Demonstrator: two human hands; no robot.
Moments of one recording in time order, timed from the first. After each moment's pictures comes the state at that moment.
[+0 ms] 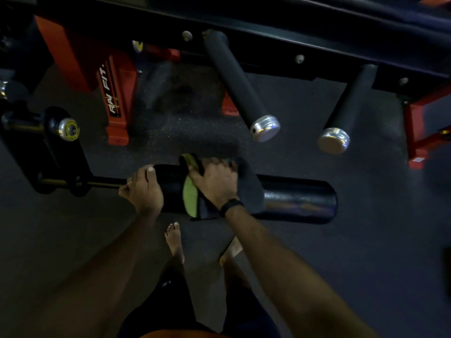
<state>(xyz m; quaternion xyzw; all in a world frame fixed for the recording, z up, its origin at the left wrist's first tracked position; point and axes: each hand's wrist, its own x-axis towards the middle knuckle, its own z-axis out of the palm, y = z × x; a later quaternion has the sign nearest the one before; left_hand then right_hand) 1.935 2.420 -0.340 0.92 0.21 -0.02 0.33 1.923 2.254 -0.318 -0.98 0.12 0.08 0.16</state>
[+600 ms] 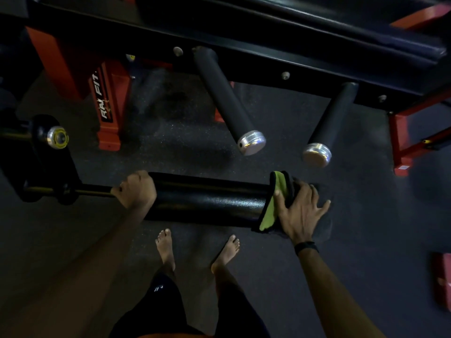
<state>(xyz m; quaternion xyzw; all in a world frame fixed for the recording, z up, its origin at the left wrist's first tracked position) 1.966 2.410 -0.325 0.92 0.25 -0.18 0.24 1.807 2.069 -0.313 -0.94 0.33 0.02 0.11</state>
